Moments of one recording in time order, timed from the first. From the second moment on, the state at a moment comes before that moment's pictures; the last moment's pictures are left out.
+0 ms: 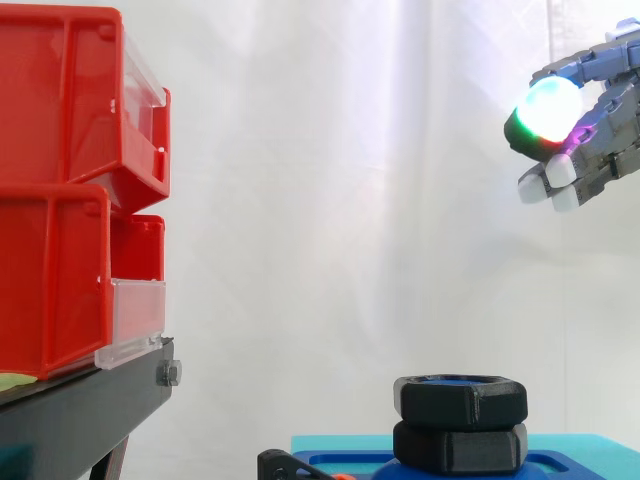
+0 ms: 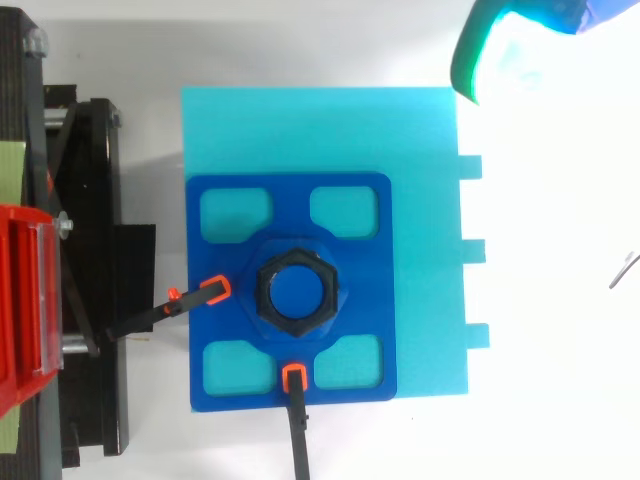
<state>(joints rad) -0.04 -1.83 -1.44 -3.10 -1.54 -0.59</state>
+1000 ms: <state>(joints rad) -0.04 -1.83 -1.44 -3.10 -1.54 -0.59</state>
